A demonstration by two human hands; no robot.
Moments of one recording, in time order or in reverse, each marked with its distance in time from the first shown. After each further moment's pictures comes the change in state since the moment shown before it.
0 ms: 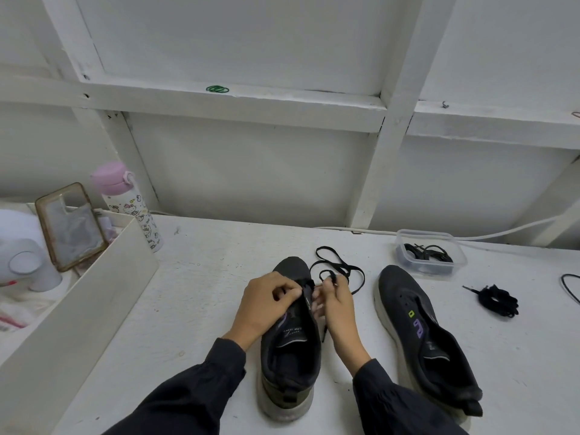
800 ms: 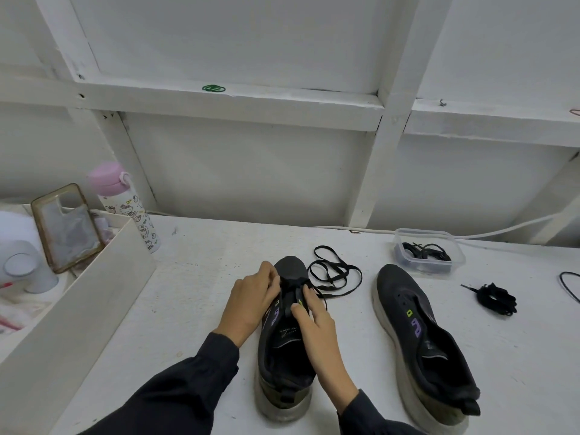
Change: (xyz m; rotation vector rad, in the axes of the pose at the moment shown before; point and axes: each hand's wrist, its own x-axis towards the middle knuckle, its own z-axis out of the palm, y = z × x) left_hand 0.006 -0.015 -0.009 0.351 0.040 0.092; right_hand -0.047 -0.004 0.016 -0.127 -0.141 0.045
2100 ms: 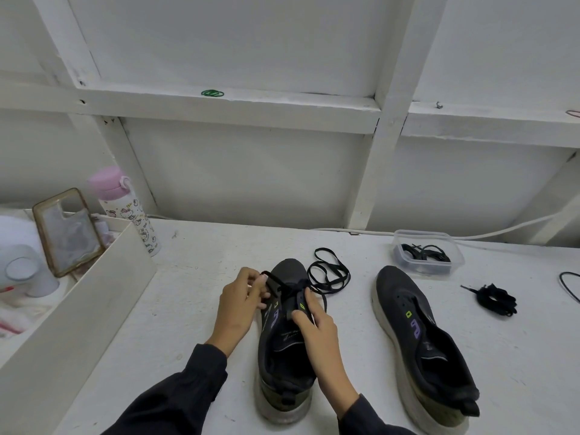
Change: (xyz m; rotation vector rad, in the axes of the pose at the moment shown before) left_hand -0.009 -0.007 -0.005 -0.529 0.082 -0.328; right_hand -0.002 0.003 -0.004 0.019 0.001 0.024
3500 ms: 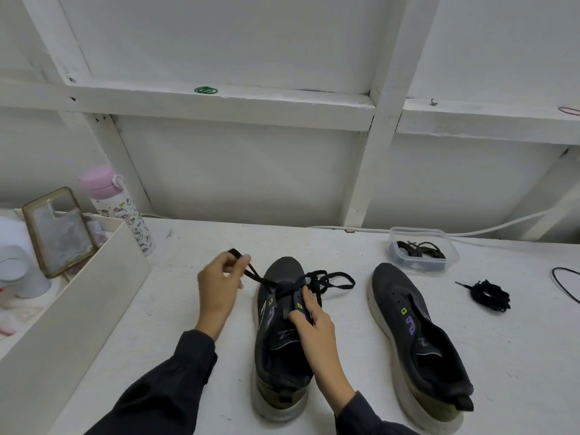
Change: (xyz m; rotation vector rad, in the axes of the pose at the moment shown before) left_hand 0.018 0.016 -0.017 -0.041 0.250 0.027; right_hand -0.001 -0.001 0.000 -0.017 0.004 0.061
